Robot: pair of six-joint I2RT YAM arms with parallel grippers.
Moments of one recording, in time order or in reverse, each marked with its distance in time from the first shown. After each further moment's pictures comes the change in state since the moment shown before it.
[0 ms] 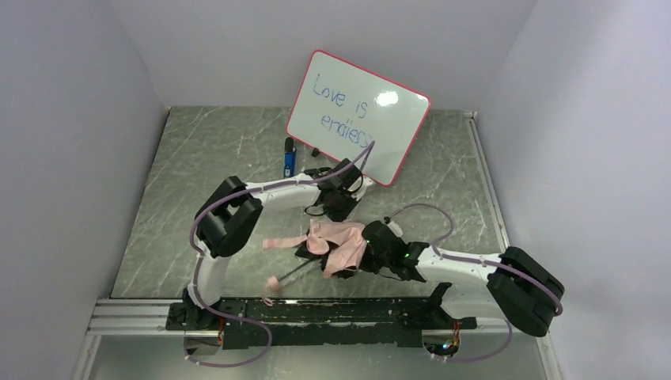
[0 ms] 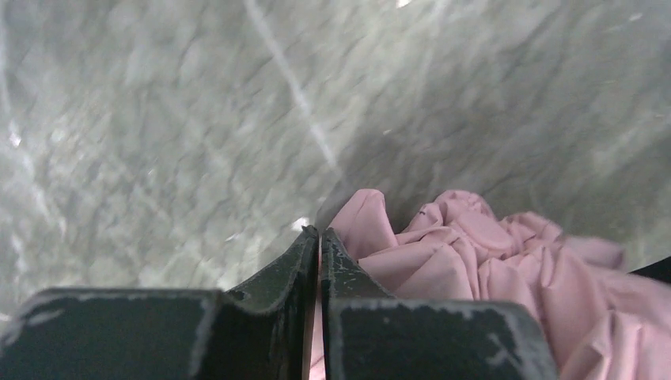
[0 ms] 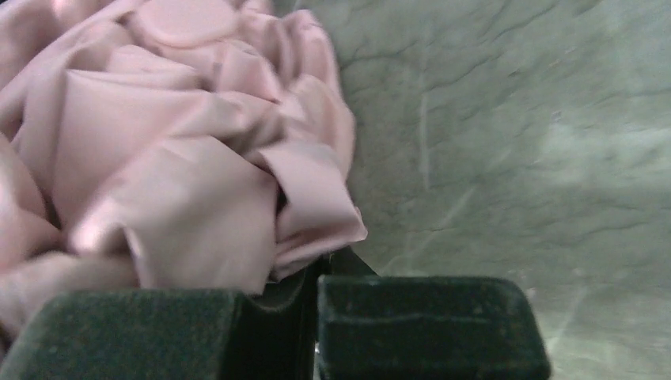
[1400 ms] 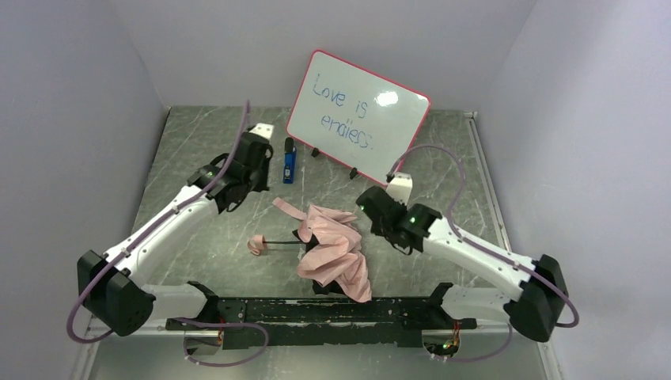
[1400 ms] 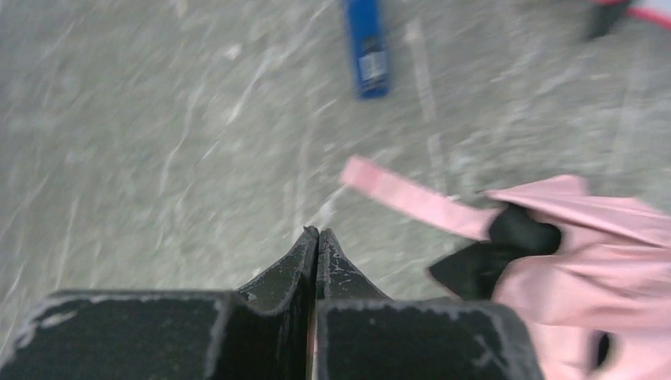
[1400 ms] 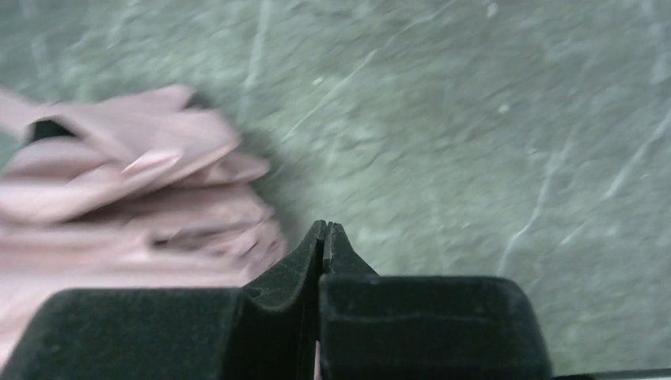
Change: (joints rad) left arm 0.263 -0.759 -0.268 -0.080 -0.467 -0.150; right arm 0.060 -0.052 0.542 -0.740 0.511 -0.439
